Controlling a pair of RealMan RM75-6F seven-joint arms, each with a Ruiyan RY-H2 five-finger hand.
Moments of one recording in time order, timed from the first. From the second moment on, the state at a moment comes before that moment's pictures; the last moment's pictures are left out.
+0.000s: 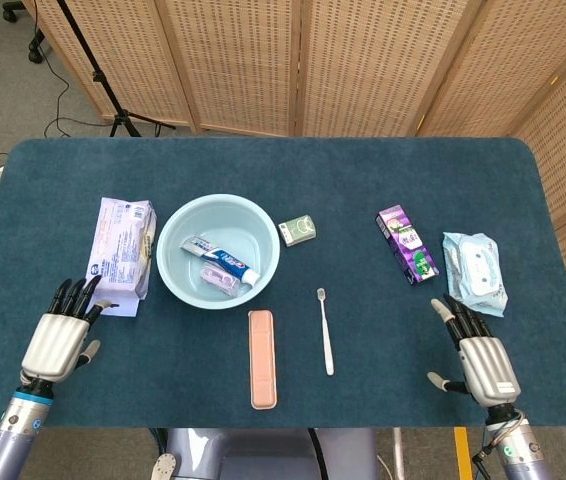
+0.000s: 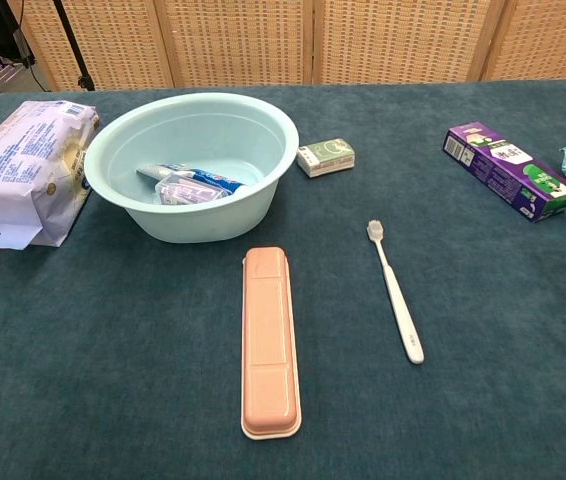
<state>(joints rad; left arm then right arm) -0.21 -1.36 0.00 -1.54 1.55 1.37 0.37 0.17 -1.25 -0.04 -1.75 -1.50 1.42 -0.06</state>
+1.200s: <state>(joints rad) -0.26 -1.57 0.02 -0.99 1.69 1.46 0.18 0.15 -1.24 -0.01 -1.76 -1.52 1.40 -0.03</state>
